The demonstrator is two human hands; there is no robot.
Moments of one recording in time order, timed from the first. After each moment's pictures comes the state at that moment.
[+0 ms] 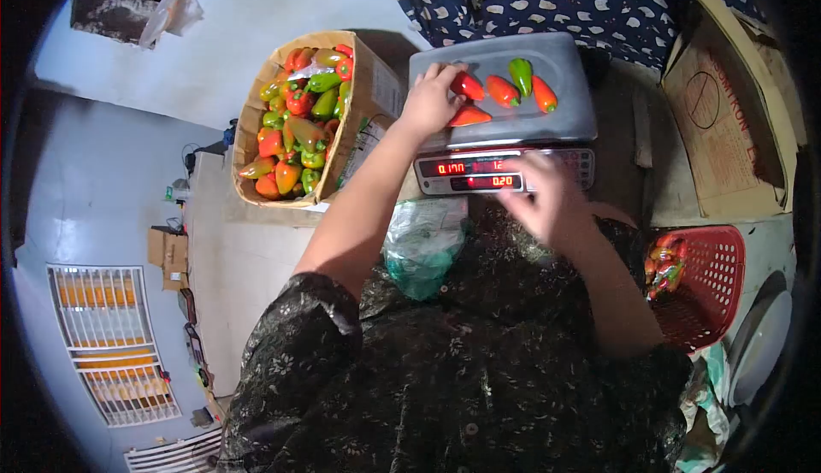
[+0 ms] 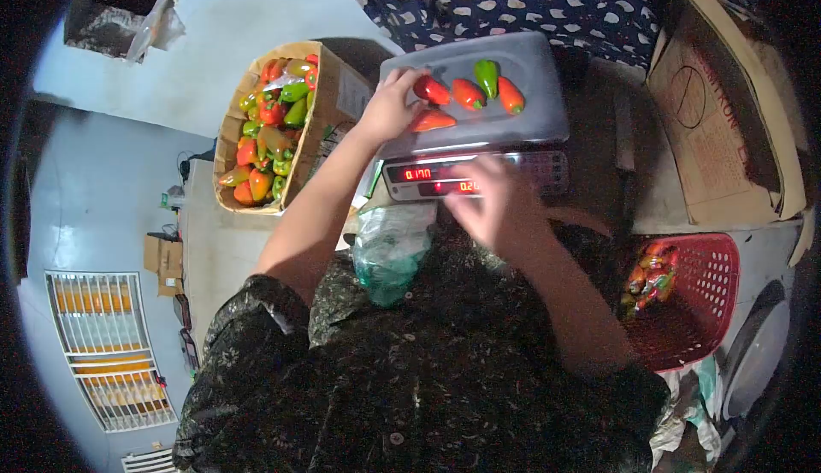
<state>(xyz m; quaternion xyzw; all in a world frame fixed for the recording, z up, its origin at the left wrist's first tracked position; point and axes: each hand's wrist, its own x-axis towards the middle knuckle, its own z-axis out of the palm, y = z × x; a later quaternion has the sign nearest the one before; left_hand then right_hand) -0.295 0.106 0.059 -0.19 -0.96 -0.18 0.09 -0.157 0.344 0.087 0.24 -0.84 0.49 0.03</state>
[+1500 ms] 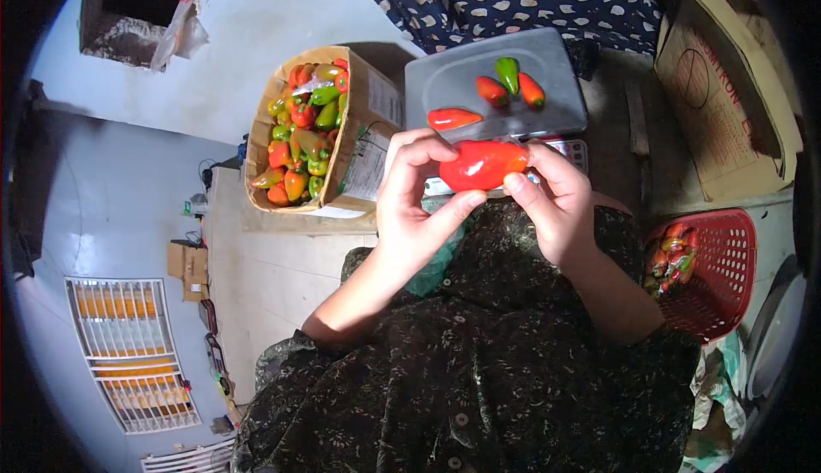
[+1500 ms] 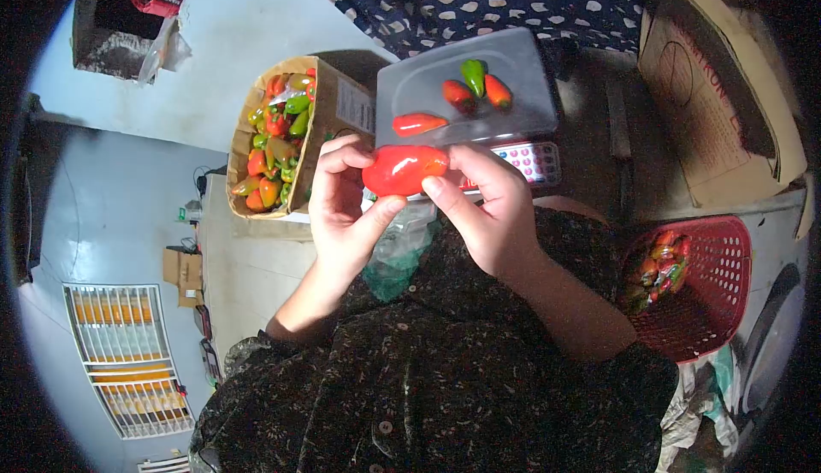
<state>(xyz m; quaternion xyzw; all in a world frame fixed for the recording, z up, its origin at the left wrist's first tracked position) -0.126 0.183 0.168 -0.24 -0.79 -0.54 0.16 -0.133 0.354 0.131 0.17 -0.57 0.80 0.04</state>
